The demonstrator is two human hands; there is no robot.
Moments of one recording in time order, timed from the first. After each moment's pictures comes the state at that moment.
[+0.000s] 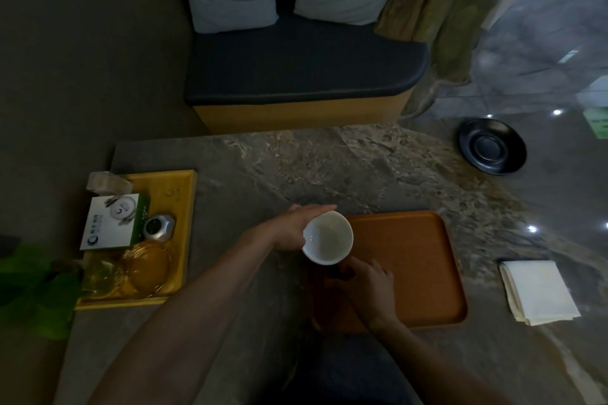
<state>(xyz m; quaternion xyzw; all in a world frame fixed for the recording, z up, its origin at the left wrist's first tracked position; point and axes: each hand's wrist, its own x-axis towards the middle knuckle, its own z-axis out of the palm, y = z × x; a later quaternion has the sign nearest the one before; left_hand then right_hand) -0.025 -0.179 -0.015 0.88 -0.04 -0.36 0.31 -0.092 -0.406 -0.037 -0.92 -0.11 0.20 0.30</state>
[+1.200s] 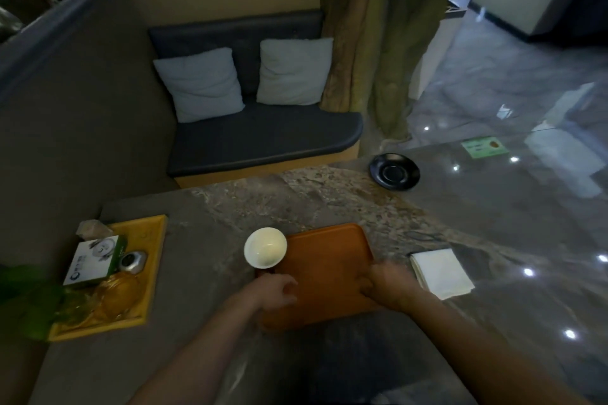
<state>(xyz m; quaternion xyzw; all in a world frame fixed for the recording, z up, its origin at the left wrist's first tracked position) -0.125 -0.312 0.049 0.91 0.03 -0.37 0.20 -0.066 -0.582 0.053 -0.93 -0.26 0.24 0.06</state>
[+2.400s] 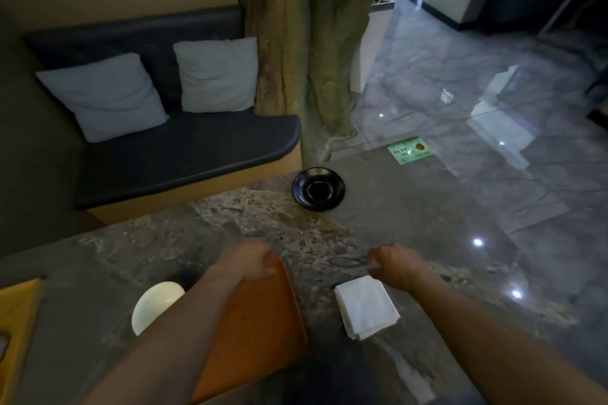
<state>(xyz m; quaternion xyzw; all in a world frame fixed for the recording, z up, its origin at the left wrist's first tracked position) 0.069 -0.436 0.053 0.95 -0.09 -0.30 -0.01 0.073 -0.763 0.038 -0.96 -0.12 0.25 0.03</state>
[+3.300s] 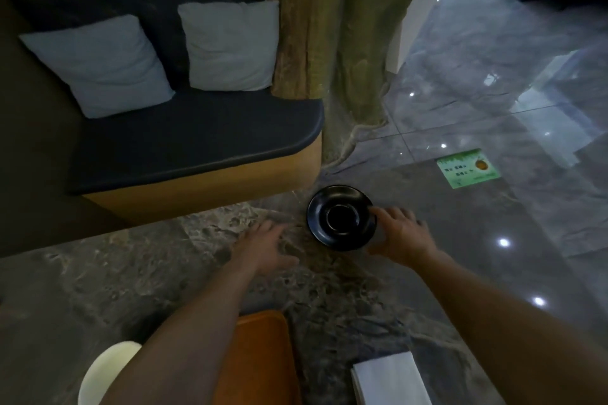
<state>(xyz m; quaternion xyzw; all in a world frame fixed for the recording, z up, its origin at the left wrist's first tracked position) 0.207 -0.421 -0.045 0.95 0.02 -0.27 0.14 0.263 -0.729 -0.021 -0.97 -0.13 0.20 0.09</state>
